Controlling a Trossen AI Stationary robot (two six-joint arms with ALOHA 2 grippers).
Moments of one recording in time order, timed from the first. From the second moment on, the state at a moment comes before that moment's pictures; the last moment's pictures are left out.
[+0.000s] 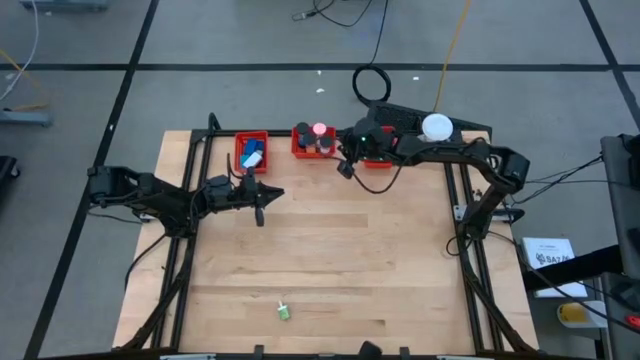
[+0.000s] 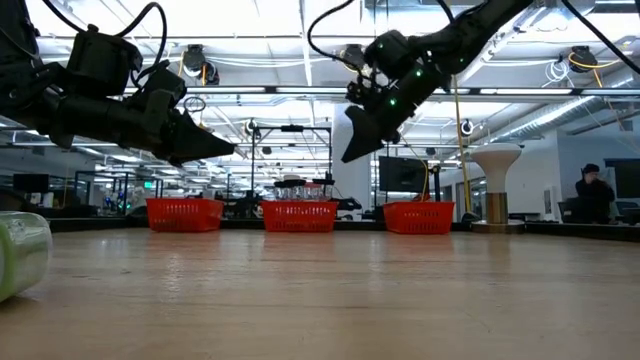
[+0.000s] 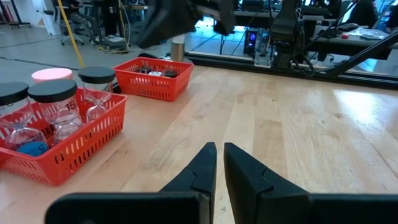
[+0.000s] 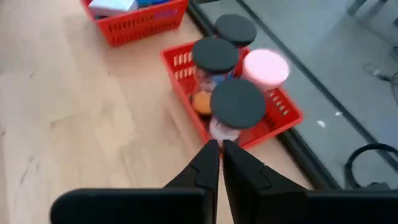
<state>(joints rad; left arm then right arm) 0.27 1.34 0.10 1.12 0.05 -0.03 -0.47 1.68 1.12 -0.06 0.06 -0.07</state>
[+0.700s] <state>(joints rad) 0.27 1.34 0.10 1.12 0.05 -0.08 -0.52 1.86 1.07 0.27 -0.05 -0.03</state>
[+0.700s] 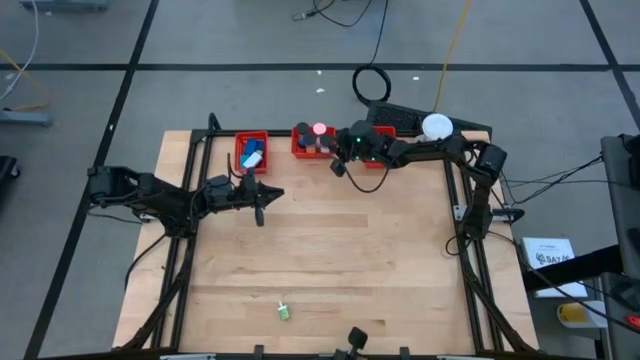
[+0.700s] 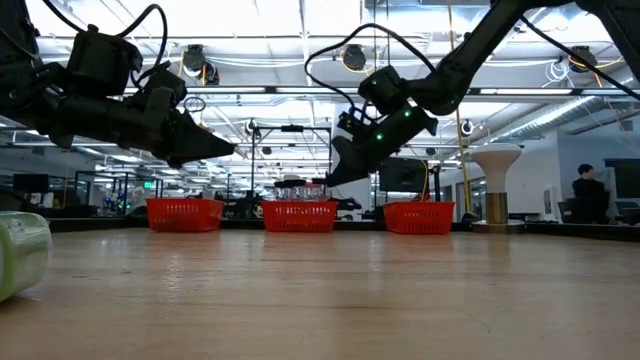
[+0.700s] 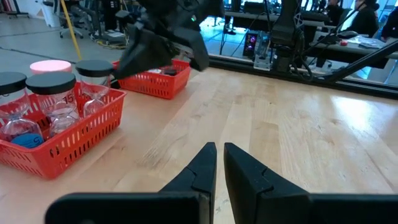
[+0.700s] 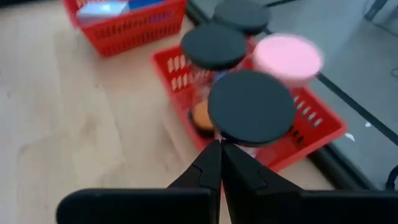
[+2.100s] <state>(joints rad) -0.29 1.34 0.70 -0.15 -0.07 -0.06 0.14 1.38 0.28 0.89 0.27 0.12</state>
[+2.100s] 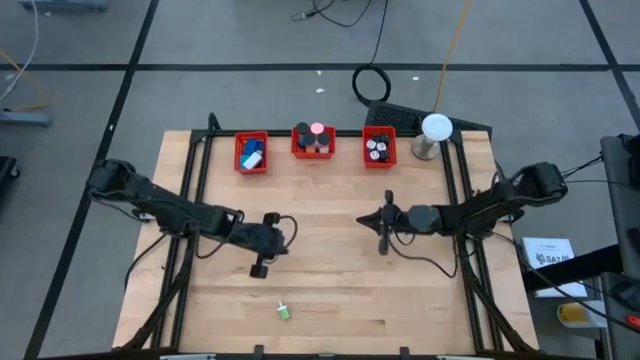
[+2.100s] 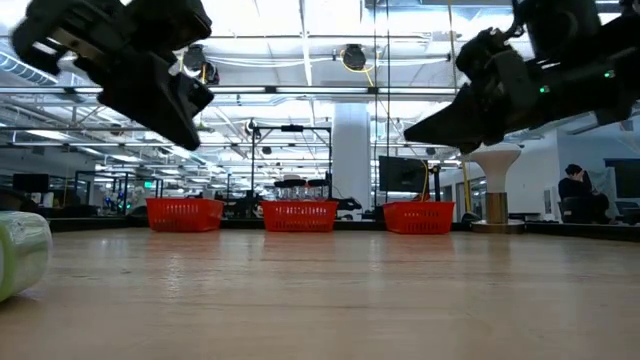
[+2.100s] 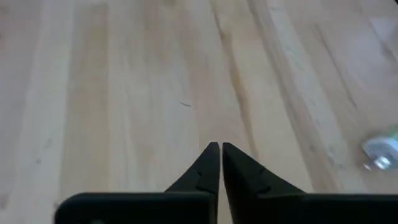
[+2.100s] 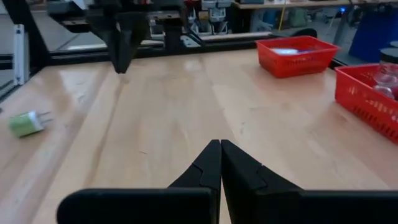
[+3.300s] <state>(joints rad) -0.60 1.50 0.89 -0.37 -0.11 -0.26 0.36 1.38 0.28 0.96 0.48 0.17</state>
